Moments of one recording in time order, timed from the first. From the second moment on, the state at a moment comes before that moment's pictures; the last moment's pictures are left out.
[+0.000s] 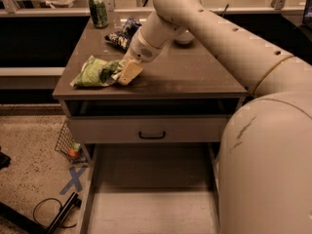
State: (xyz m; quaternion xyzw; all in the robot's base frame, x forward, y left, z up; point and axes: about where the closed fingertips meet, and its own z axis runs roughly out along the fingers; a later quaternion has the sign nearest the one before) arm 0.685 0.083 0.833 -0.67 0.67 0.18 0.27
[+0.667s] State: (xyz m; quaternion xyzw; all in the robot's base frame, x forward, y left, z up) arm 0.685 0.085 0.830 -0.67 0.67 0.18 0.27
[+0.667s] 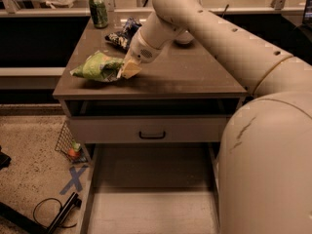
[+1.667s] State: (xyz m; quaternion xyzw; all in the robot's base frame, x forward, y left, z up) arm 0.599 0.027 0.926 -0.66 0.67 0.16 0.30
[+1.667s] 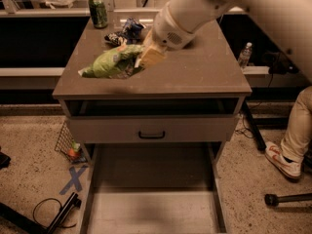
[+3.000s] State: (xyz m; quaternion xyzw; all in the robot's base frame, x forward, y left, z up) arm 0.459 -0.096 0.827 -0.58 0.81 0.07 0.11
